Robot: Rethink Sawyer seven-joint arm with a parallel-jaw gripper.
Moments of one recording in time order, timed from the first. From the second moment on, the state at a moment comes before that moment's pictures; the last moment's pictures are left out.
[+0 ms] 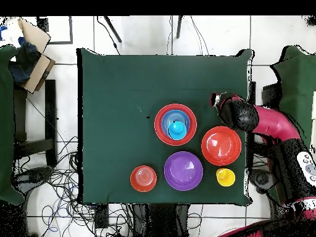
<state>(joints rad) -0.94 -0.37 0.57 1.37 -0.62 0.44 1.57</state>
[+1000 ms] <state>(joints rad) -0.96 -0.41 0.58 1.45 -0.63 0.40 1.57</state>
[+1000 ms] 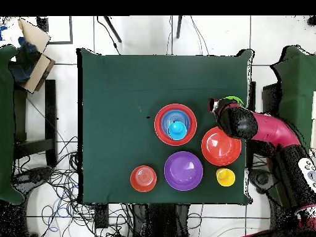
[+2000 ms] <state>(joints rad) -0.96 -0.26 0.58 1.36 -0.64 0.37 1.57</state>
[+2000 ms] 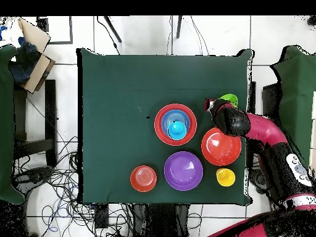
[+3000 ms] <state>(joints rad) -0.96 -0.29 0.59 1.36 -0.64 0.35 1.57</state>
